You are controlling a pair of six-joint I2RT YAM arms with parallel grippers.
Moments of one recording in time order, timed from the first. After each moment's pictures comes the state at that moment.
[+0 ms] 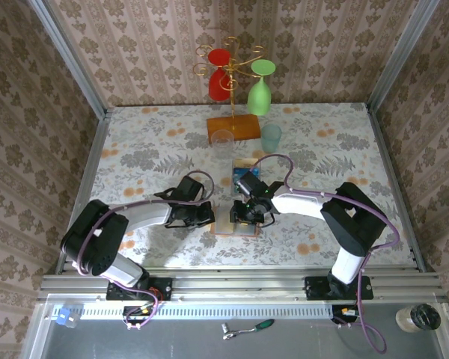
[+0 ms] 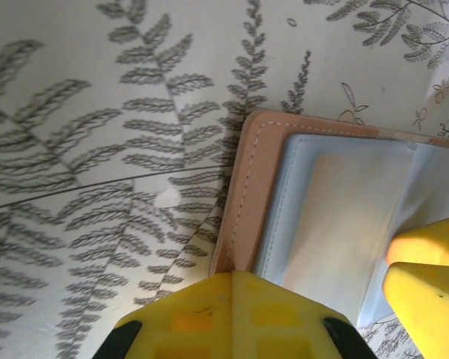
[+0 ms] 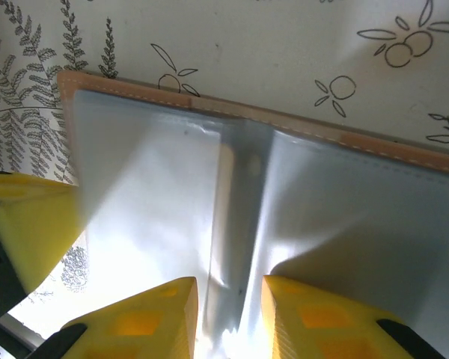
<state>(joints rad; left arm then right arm) -0.65 1.50 0.65 -0.25 0.37 -0.81 0.75 1.74 0.97 -0.38 -0.28 0.82</state>
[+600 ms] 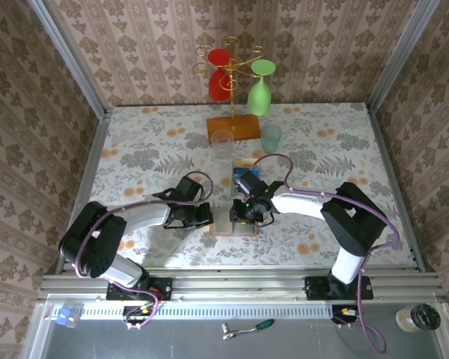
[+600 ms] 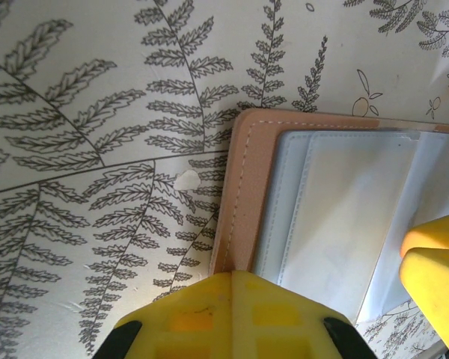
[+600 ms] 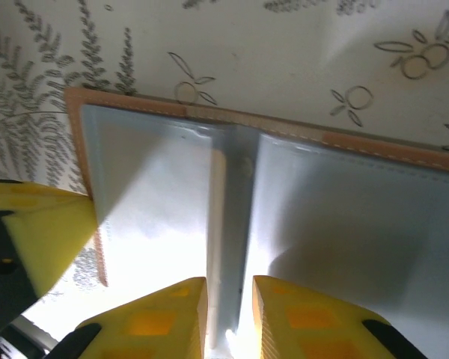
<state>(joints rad) -0.65 1.49 0.64 -0.27 0.37 -0.80 0.75 1.74 0.98 -0.36 -0.30 0.82</state>
